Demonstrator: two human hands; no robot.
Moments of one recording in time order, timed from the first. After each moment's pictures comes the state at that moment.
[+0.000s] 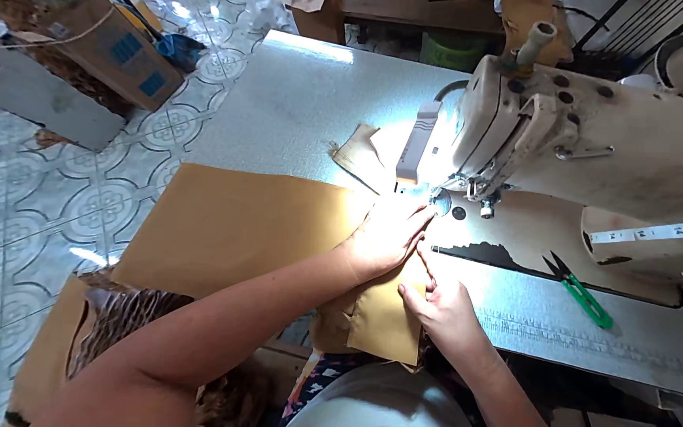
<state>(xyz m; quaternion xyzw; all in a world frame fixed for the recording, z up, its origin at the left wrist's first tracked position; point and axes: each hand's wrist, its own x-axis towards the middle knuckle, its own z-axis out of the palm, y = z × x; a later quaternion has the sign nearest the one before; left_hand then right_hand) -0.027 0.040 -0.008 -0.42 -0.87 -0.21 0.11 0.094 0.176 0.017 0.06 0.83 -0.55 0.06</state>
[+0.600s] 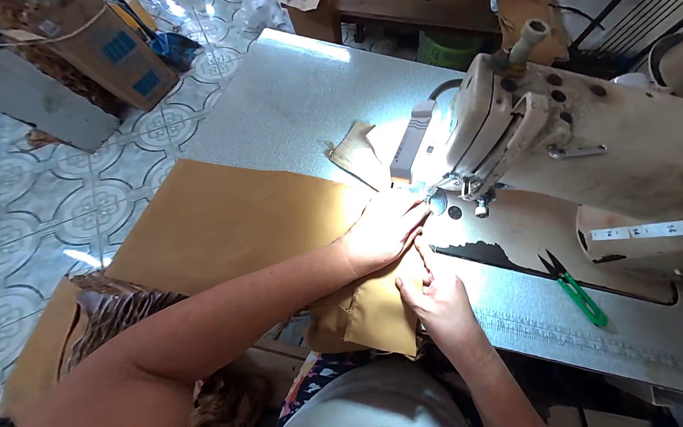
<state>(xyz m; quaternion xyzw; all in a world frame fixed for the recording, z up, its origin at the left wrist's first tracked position) -0.034 0.042 -0.009 -0.42 -0.87 -0.22 0.10 0.087 0.177 0.020 0.08 0.84 -0.54 0.06</state>
